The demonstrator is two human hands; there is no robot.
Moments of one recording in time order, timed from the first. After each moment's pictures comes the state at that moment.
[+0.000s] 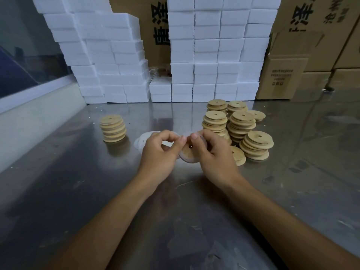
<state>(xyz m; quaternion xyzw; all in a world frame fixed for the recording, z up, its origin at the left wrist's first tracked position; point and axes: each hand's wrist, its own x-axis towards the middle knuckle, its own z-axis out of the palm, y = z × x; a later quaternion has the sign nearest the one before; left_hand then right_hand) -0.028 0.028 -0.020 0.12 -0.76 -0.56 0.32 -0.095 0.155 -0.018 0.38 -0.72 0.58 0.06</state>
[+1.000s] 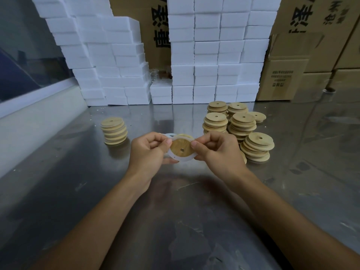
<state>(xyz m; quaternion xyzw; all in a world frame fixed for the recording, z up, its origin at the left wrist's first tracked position) -0.022 0.016 -0.010 0.19 -0.67 -0.64 0.32 -0.102 0.160 -0.010 0.27 -0.69 0.67 -0.06</state>
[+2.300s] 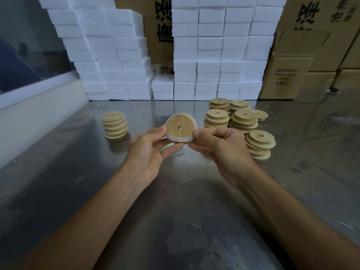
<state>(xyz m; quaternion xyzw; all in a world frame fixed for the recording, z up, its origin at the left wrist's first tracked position) -0.024 0.017 0.000 0.17 -0.42 -0.85 0.26 -0.096 0.166 0.006 0.20 -0.54 0.79 -0.20</state>
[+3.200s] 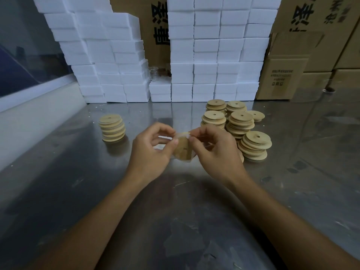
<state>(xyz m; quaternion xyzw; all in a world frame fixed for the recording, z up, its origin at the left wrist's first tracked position) -0.020 0.016 -0.013 0.07 -0.79 -0.47 0.39 -0.101 0.165 -0.010 0.37 -0.73 0.57 0.08</state>
